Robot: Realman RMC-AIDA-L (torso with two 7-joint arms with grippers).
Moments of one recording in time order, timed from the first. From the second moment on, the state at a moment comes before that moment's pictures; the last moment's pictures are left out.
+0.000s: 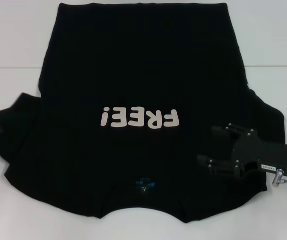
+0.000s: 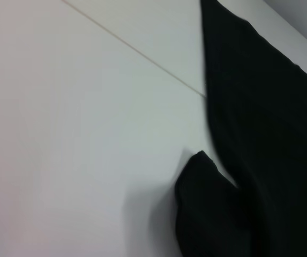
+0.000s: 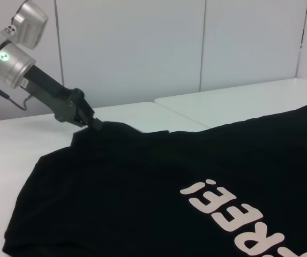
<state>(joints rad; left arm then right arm) -0.50 -1.92 0.54 0.53 2.18 0.99 -2.26 0.55 2.09 -0.64 -0.47 -1.98 -1.34 0.97</state>
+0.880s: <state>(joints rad) -0.49 -1.93 0.54 0.63 2.18 1.04 -2.28 0.55 2.09 -0.64 -0.46 -1.98 -1.35 0.97</state>
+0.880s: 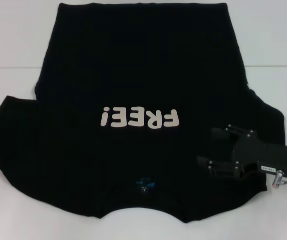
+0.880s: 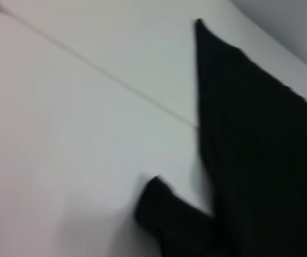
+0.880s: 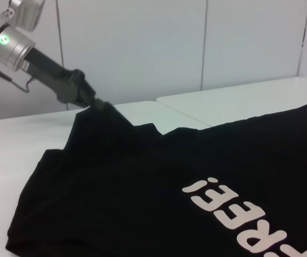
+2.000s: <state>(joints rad) -0.63 -2.04 0.74 0.57 2.04 1.17 -2.24 0.53 2.09 -0.65 -0.44 -1.98 -1.34 0.97</state>
